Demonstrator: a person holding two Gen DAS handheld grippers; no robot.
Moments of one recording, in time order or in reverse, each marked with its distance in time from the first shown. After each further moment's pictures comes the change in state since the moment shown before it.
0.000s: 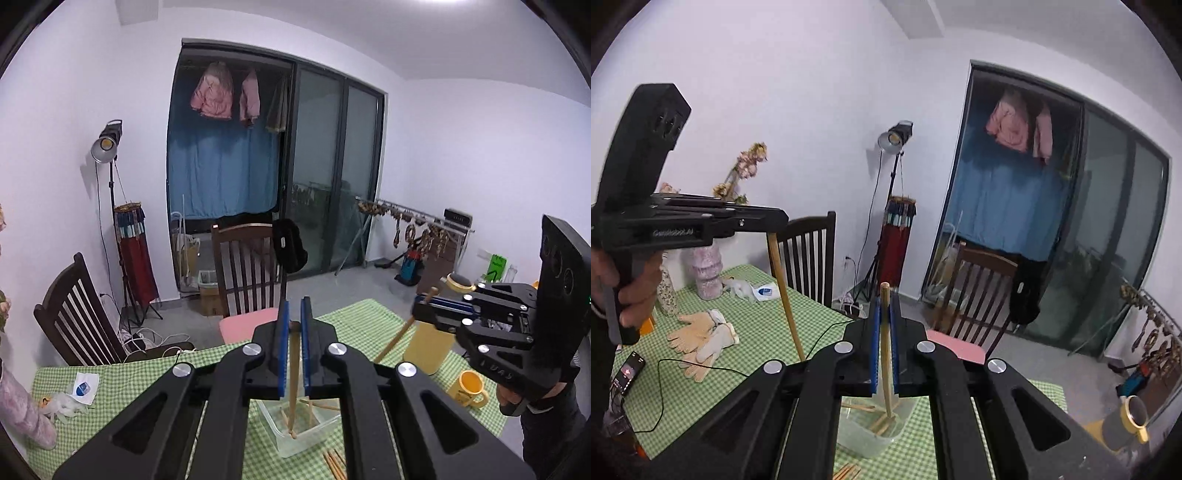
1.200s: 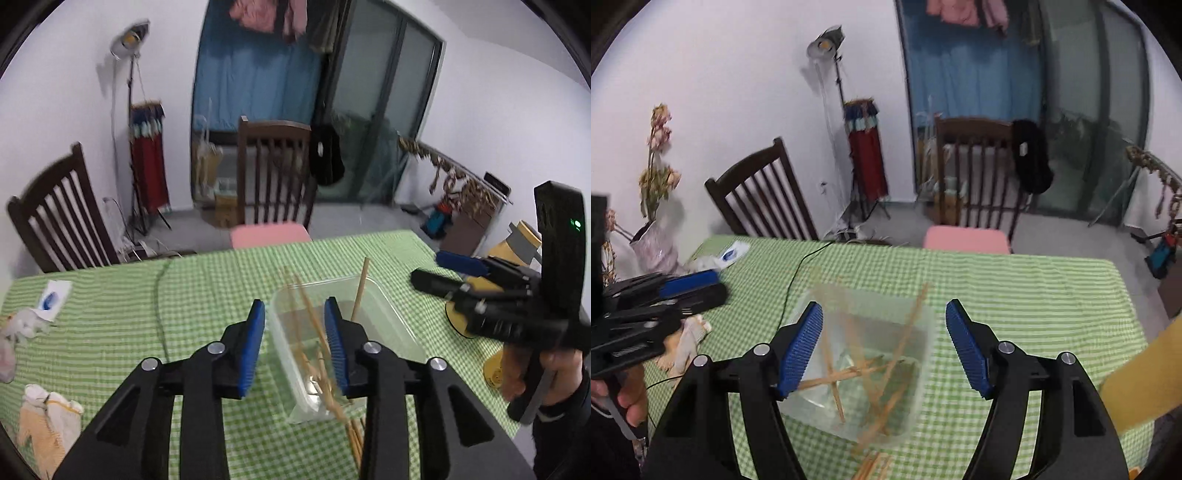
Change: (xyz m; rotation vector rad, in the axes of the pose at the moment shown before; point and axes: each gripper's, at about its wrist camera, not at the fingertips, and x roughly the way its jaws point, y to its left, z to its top) left arm 0.139 0.059 -0.116 -0.161 0.266 0.082; right arm 0.150 -0.046 -0.091 0.342 0.334 -0.022
